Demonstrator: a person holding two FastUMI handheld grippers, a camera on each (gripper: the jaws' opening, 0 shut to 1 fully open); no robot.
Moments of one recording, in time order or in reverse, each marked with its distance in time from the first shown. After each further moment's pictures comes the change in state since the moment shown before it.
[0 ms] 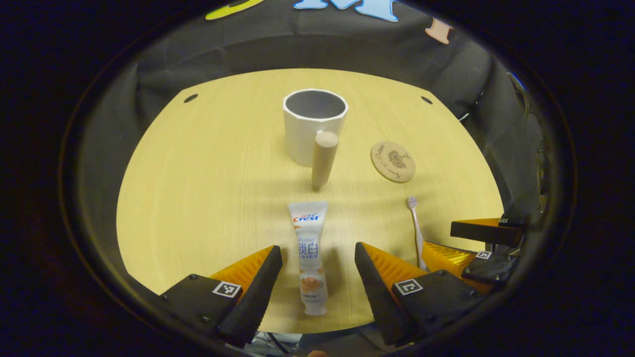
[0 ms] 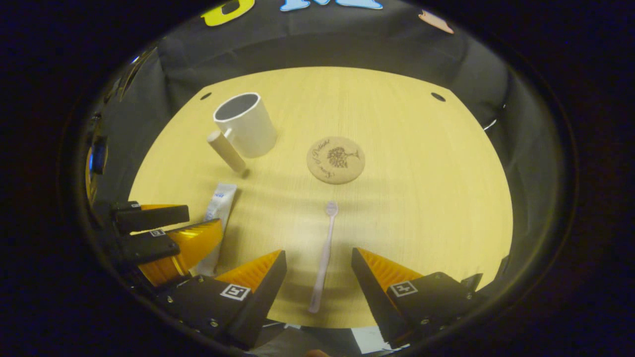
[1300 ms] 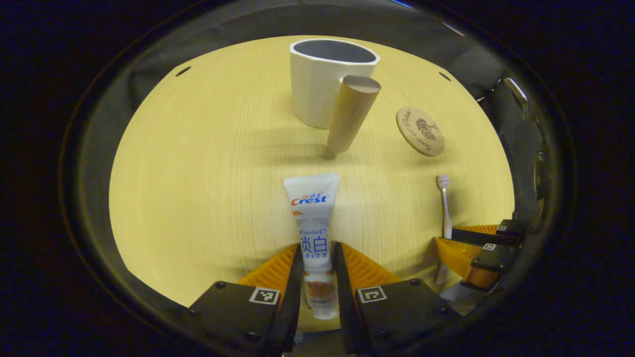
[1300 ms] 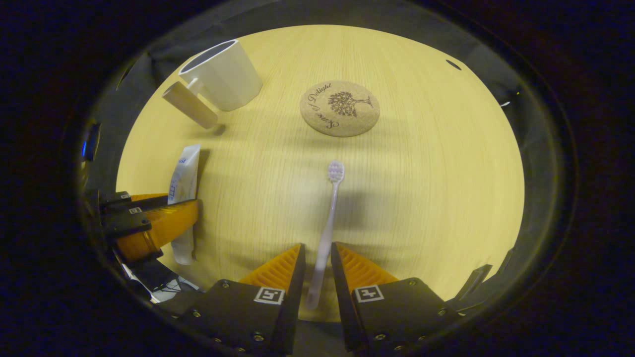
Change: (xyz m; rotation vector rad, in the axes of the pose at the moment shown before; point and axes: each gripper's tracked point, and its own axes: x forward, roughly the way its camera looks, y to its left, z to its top) left arm 0.036 0.015 -0.022 -0.012 0.177 0.032; right arm 0.042 0.001 -0.033 -0.013 0.230 -0.001
